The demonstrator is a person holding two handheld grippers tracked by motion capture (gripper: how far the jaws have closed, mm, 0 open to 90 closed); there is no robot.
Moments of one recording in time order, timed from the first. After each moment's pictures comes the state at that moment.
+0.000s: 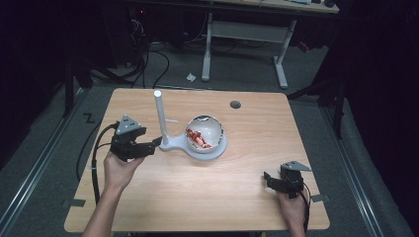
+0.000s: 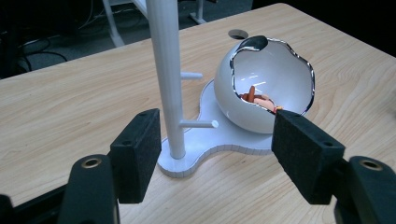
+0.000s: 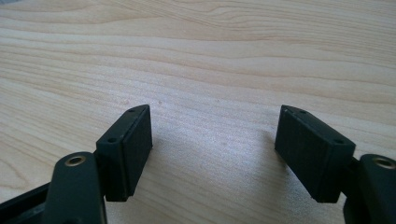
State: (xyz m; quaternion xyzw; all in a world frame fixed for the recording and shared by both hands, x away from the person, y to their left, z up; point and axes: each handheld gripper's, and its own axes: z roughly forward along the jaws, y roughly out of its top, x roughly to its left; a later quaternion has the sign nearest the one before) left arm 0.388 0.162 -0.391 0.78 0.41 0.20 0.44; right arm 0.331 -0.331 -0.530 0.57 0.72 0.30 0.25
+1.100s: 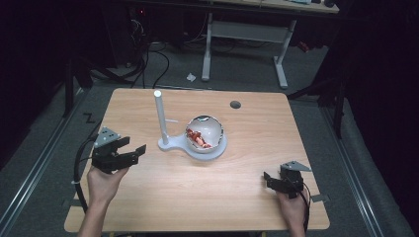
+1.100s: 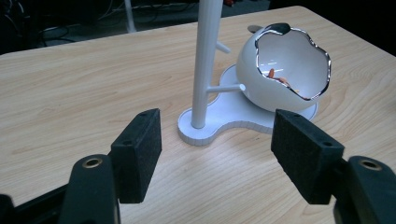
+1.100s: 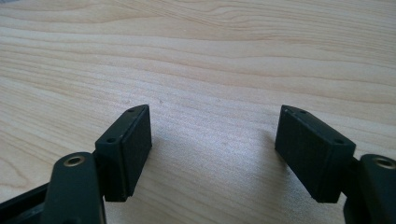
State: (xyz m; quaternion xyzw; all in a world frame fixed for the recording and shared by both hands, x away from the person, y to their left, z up) left arm 0.361 0.201 -0.404 0.75 0.44 0.20 0.45; right arm 0.330 -0.330 -0.530 0.57 0.73 0.30 0.25
